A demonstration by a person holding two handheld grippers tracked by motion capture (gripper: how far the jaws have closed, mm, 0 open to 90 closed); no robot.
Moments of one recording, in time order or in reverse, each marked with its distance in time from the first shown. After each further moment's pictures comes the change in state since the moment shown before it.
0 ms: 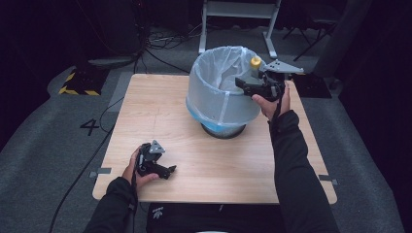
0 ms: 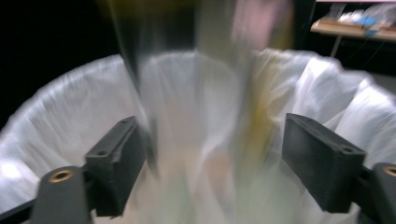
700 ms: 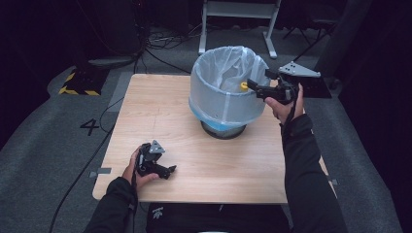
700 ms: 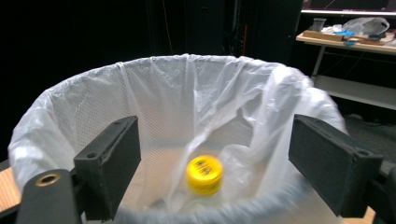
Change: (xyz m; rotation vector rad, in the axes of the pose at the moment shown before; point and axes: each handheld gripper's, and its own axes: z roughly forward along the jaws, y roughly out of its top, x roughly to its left) left arm 0.000 0.000 0.000 0.001 -0.001 0.002; right arm -0.014 -0.002 -0.035 -0.017 -0.040 -0.025
